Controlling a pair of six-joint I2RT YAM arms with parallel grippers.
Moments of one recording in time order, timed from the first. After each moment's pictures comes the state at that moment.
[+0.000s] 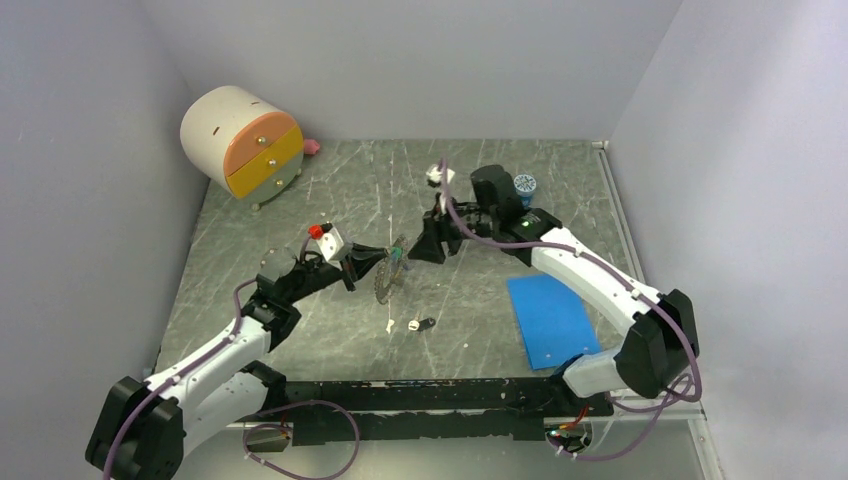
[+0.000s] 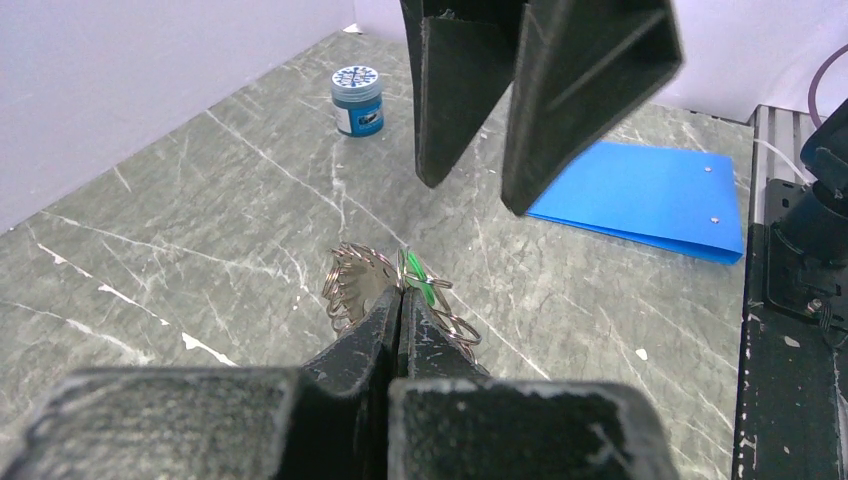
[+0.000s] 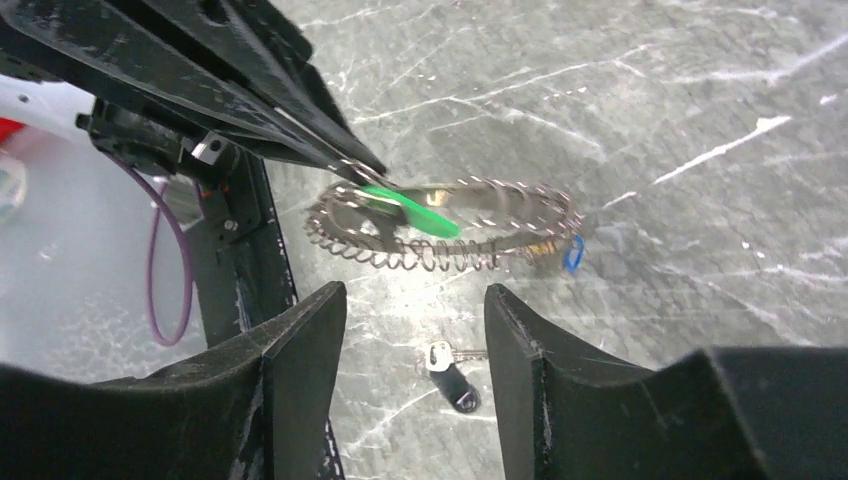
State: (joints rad) left arm -0.48 0.92 0.38 0.62 0.58 -0.02; right arm 0.67 1.40 1.19 -0.34 -0.64 0.02
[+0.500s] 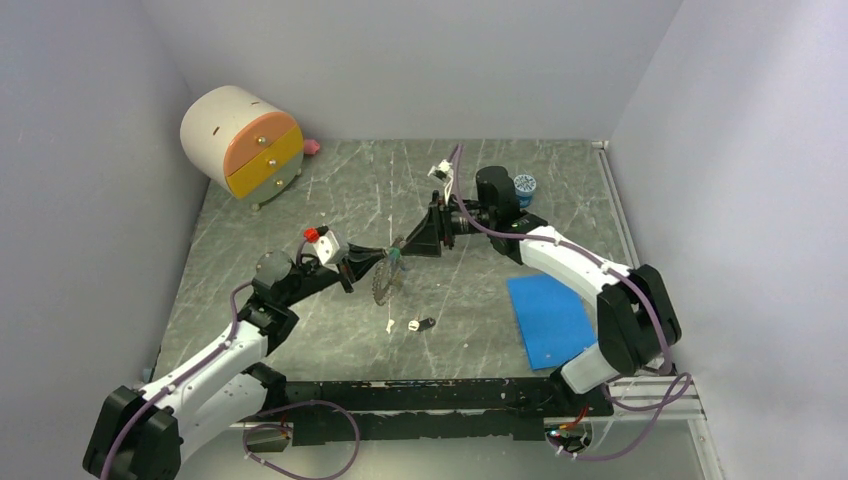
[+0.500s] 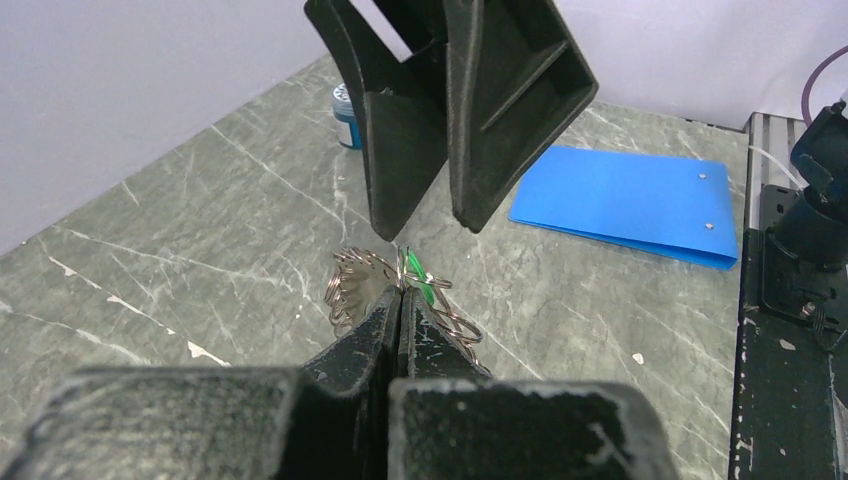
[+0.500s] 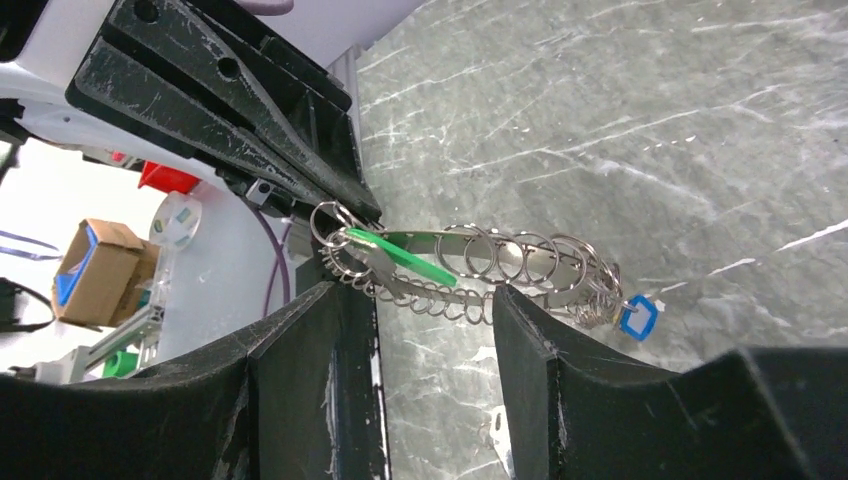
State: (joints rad) left arm -0.48 0.87 0.37 0.62 0.58 -0.02; right arm 0.53 1.50 1.03 0.12 -0.98 0.34
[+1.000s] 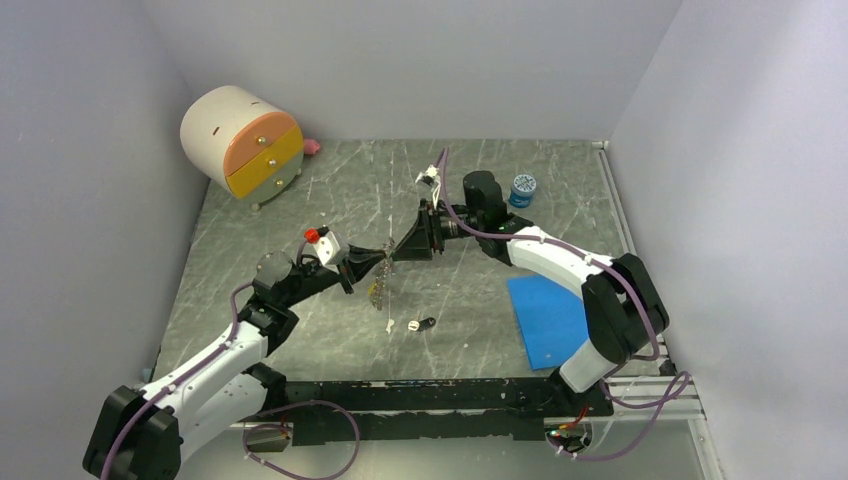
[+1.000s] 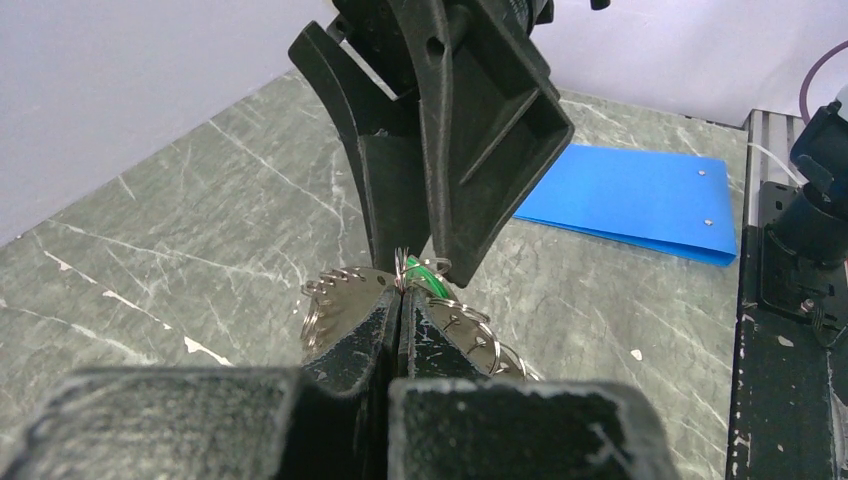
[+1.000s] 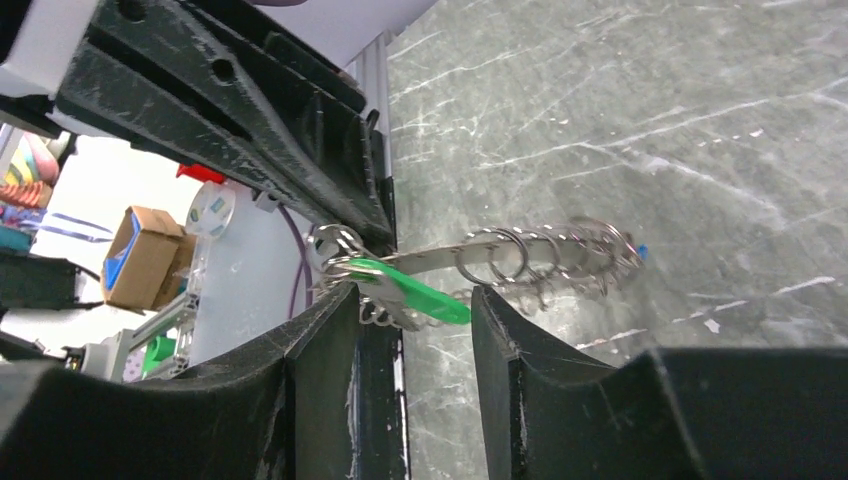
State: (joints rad) left arm -0.48 0.87 0.36 0.62 0.58 -0.03; right arm 0.58 1.59 1.03 0.23 -1.01 0.43
